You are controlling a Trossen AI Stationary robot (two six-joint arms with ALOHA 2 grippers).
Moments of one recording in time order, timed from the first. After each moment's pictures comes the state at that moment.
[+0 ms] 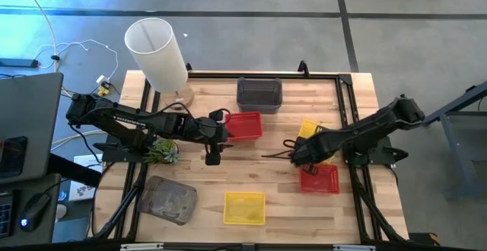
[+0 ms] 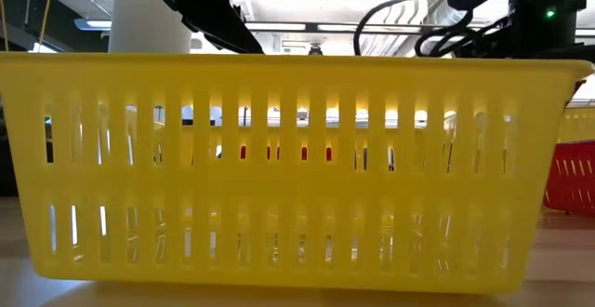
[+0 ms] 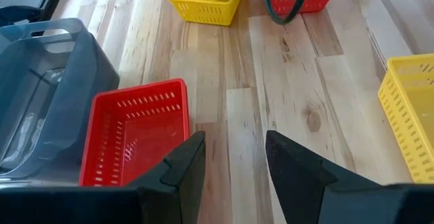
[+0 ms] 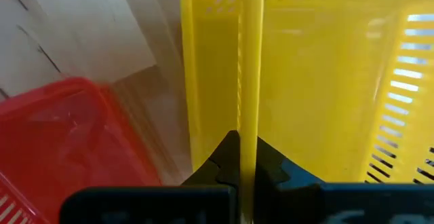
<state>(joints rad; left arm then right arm) 0.02 1.35 0.92 -0.27 -0.15 0.05 0.30 1.47 0.94 -1.17 0.19 0.67</state>
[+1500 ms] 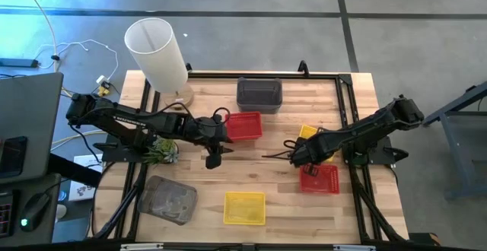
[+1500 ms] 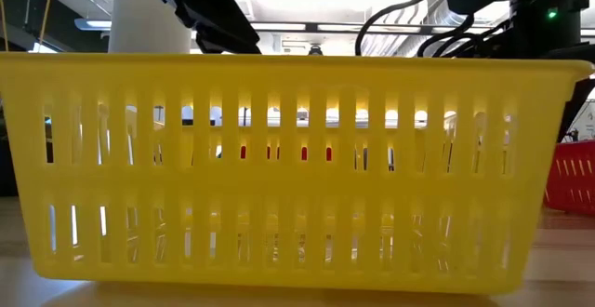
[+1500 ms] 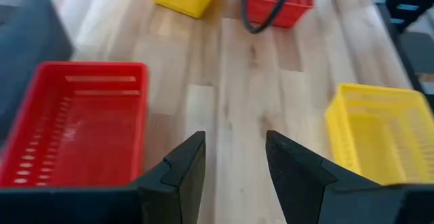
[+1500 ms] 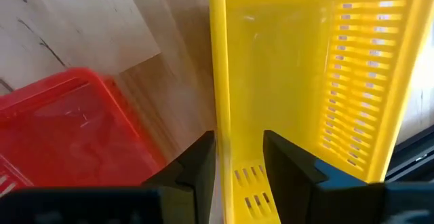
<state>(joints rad) 0.02 1.35 0.92 -0.27 -0.03 -0.17 0.30 1.48 0.94 -1.19 0.15 0.73</state>
